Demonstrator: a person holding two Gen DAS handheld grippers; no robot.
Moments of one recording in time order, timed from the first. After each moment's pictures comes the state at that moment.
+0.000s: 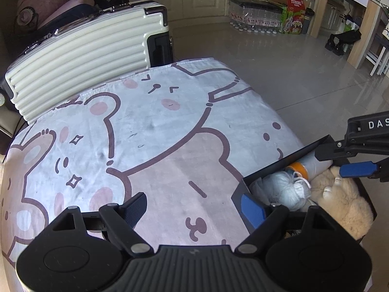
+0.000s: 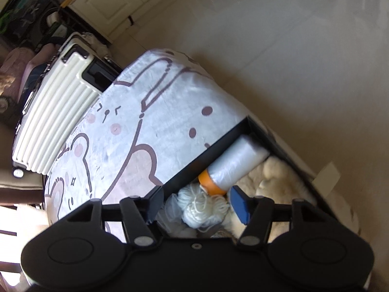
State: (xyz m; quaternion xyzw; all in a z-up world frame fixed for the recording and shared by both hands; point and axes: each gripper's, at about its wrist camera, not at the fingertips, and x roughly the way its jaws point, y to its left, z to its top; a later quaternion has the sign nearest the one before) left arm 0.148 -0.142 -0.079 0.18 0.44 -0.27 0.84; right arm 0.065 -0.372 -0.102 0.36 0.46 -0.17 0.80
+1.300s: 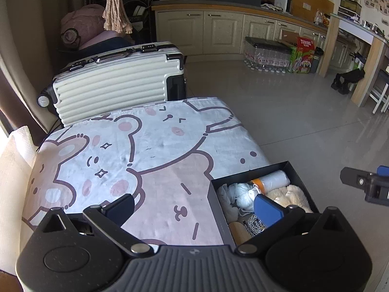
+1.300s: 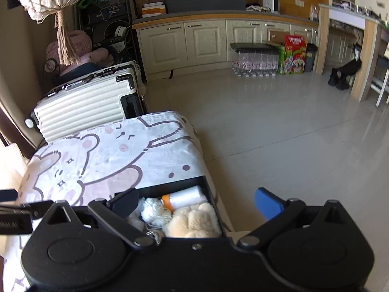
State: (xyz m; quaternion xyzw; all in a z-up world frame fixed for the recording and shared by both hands) left arm 0.037 -0.120 0.015 0.12 0.39 -0.23 0.89; right arm -0.064 -0.344 0.003 0.10 0.35 -0.16 0.92
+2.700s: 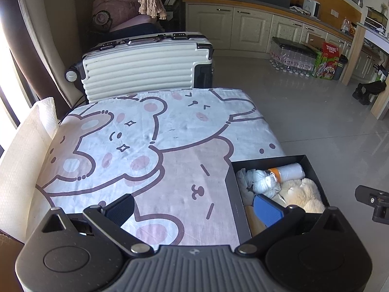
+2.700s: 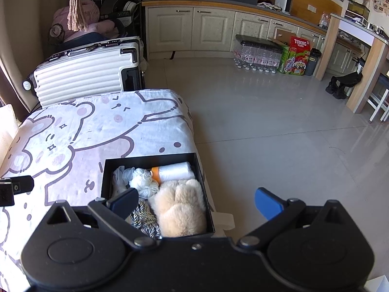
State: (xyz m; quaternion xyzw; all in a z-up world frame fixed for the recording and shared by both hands) left arm 0.017 -0.094 0.006 0.09 0.41 -0.17 0.89; right arm -0.076 -0.327 -0.001 0.03 0.40 -0.16 0.90
